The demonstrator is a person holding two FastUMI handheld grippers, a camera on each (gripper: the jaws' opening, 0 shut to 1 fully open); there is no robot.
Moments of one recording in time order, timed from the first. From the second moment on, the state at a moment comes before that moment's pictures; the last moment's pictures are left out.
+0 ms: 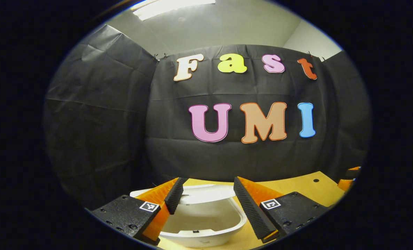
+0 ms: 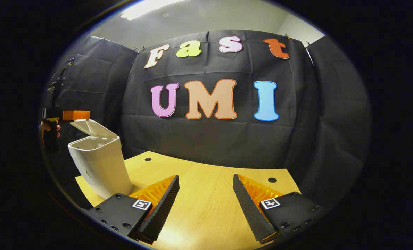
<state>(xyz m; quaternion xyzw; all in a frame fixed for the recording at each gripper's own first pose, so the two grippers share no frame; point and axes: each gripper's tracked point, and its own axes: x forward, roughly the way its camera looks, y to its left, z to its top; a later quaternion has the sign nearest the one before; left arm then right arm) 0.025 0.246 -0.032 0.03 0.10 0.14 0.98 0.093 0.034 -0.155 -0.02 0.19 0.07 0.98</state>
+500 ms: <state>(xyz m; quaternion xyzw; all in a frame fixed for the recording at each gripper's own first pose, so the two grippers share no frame) -0.002 0.240 -0.093 0.00 0.15 0.15 0.98 0.086 0.024 -0.154 -0.03 0.19 0.07 0.98</state>
